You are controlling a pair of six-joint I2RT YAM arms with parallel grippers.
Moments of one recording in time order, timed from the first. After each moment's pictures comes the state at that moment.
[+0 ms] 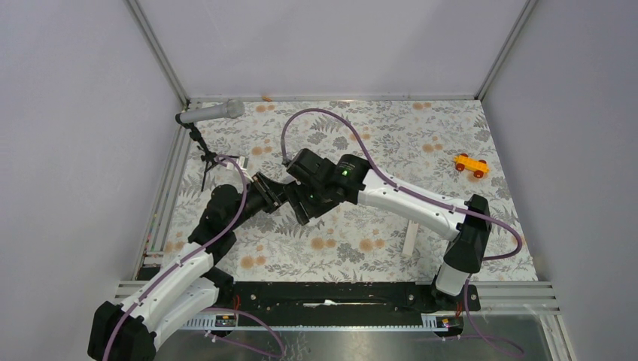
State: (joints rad) left arm -0.47 0.76 0.39 0.24 0.32 -1.10; right arm 1.10 1.74 1.71 -1.03 0.04 0.48
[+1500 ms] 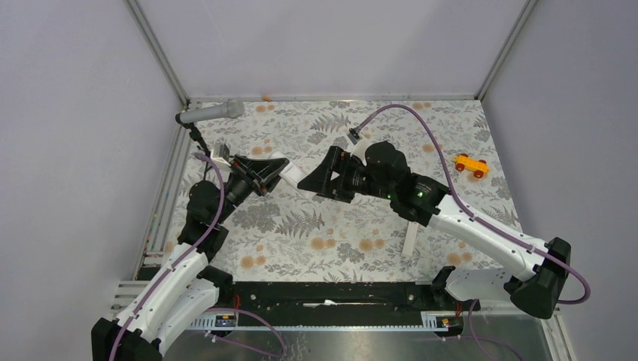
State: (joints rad) left arm -0.38 0.71 0.49 0.37 0.34 -1.57; right arm 0.91 1.22 1.15 -0.28 -0.20 1.05
